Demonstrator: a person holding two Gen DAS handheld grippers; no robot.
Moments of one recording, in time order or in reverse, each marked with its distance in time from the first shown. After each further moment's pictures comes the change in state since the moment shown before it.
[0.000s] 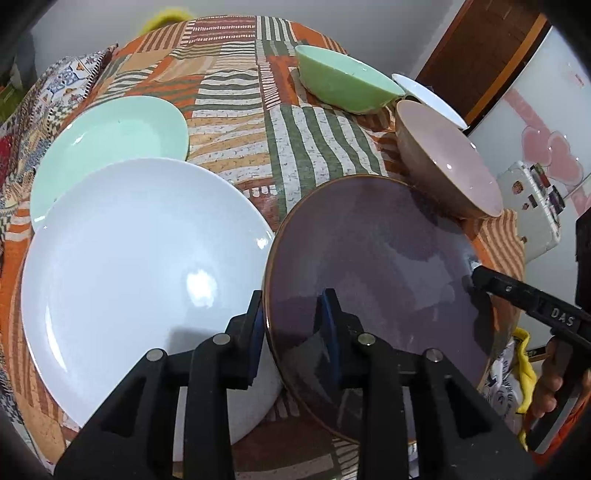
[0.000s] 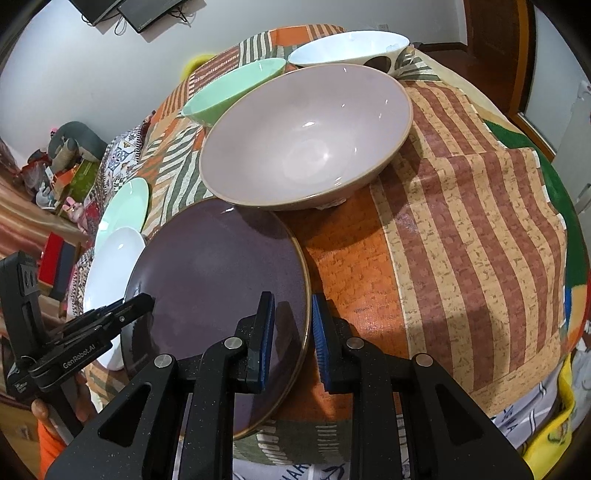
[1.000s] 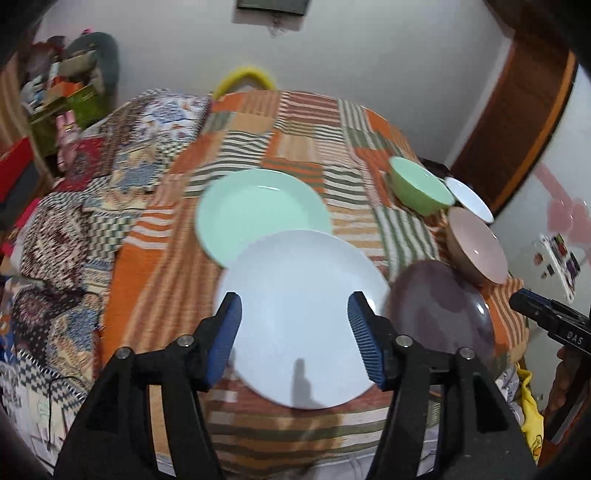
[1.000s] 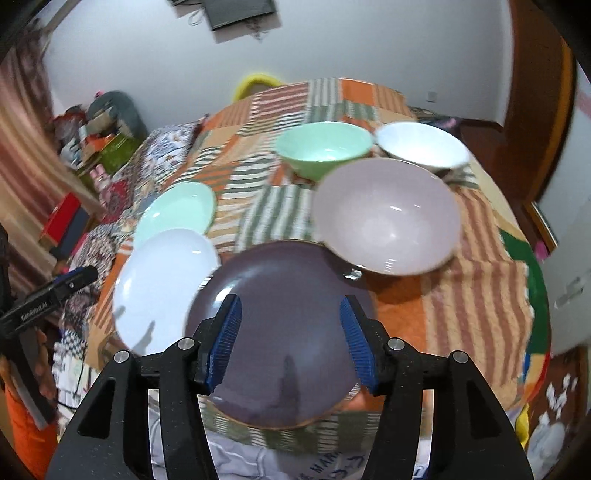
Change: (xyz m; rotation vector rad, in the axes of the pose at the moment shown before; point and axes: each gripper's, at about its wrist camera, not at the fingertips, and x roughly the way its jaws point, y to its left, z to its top) left arm -0.141 0.098 -0.033 -0.174 -0.270 0.146; right arm -0.045 0.090 0.001 -0.279 -0.127 -0.023
